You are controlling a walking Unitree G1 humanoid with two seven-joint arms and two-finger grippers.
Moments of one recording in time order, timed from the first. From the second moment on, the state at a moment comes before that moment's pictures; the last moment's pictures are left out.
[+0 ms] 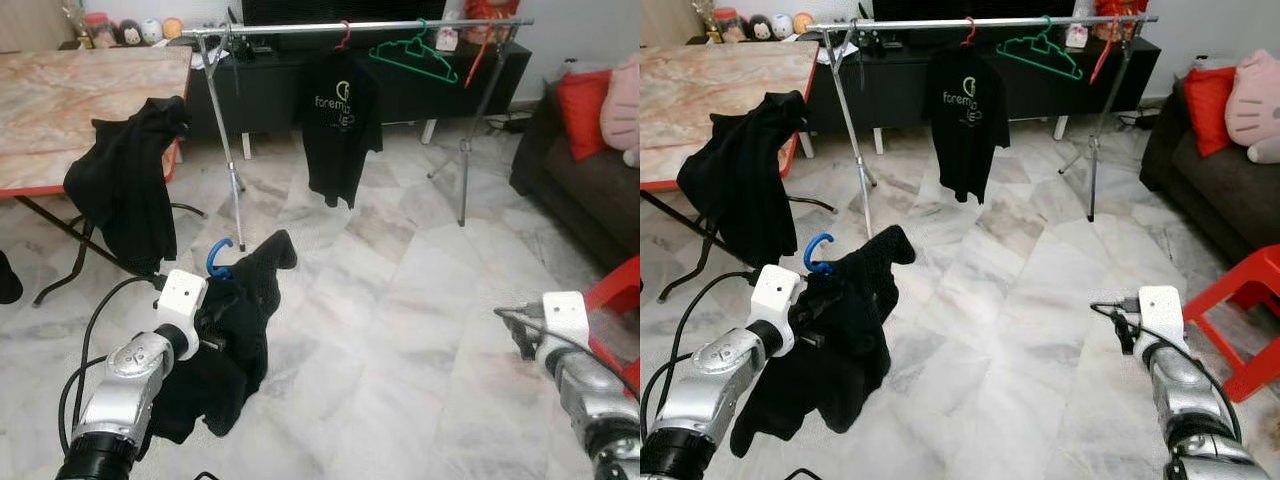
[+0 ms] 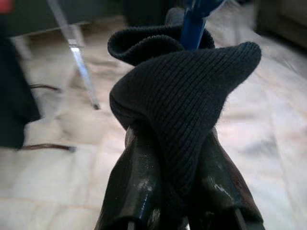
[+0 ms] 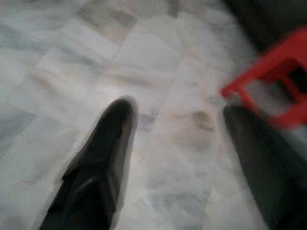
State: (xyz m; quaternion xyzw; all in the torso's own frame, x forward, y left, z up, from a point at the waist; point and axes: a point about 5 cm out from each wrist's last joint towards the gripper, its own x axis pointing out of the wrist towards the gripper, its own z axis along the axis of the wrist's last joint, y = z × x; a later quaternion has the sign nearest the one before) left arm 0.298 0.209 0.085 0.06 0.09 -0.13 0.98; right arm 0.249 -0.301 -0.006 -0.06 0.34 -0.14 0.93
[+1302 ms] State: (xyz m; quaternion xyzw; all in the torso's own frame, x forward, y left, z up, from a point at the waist) left arm 0.259 0.225 0.063 0.05 0.09 -0.04 0.99; right arm 0.161 -0.240 -0.073 0.04 0.34 -0.16 0.93
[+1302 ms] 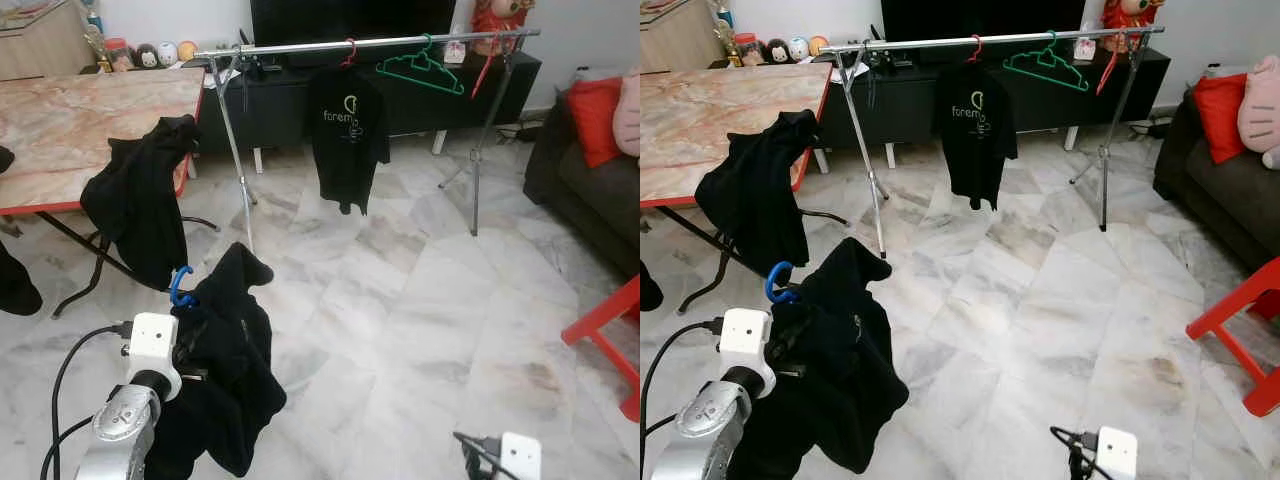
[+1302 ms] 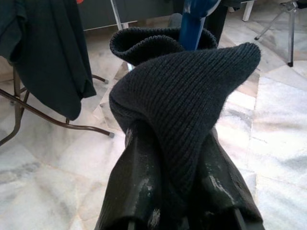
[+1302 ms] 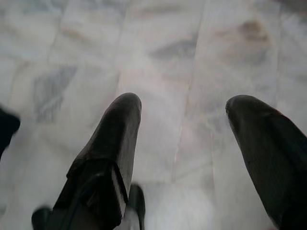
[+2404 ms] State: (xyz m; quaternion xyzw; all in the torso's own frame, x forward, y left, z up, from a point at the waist) left arm 0.269 0.222 0.058 0.04 0.10 -0.03 0.99; right arm 0.151 -0.254 -0.084 0.07 0.45 -0.18 0.87
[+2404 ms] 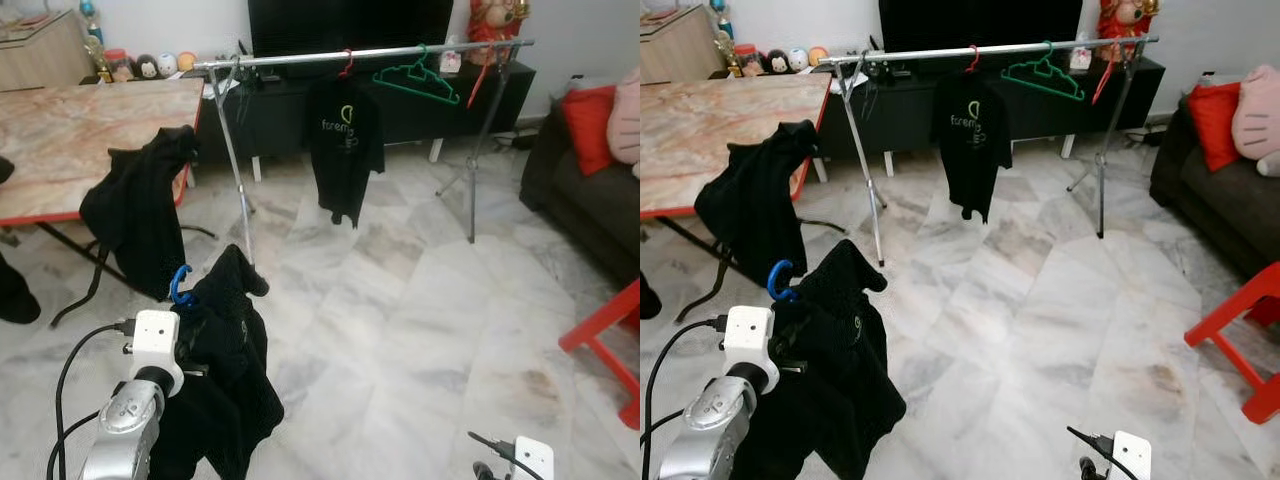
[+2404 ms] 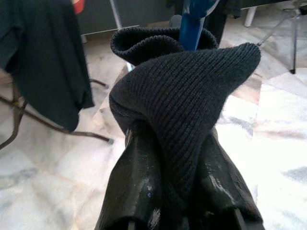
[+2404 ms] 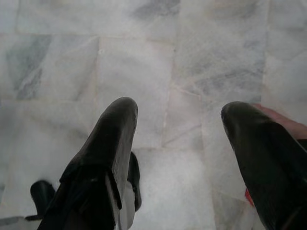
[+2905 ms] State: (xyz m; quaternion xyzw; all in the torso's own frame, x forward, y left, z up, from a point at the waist) left arm 0.271 0.229 0.058 0.05 0.10 -0.02 0.99; right arm 0.163 -0.249 -0.080 0.06 0.45 -0.16 0.88
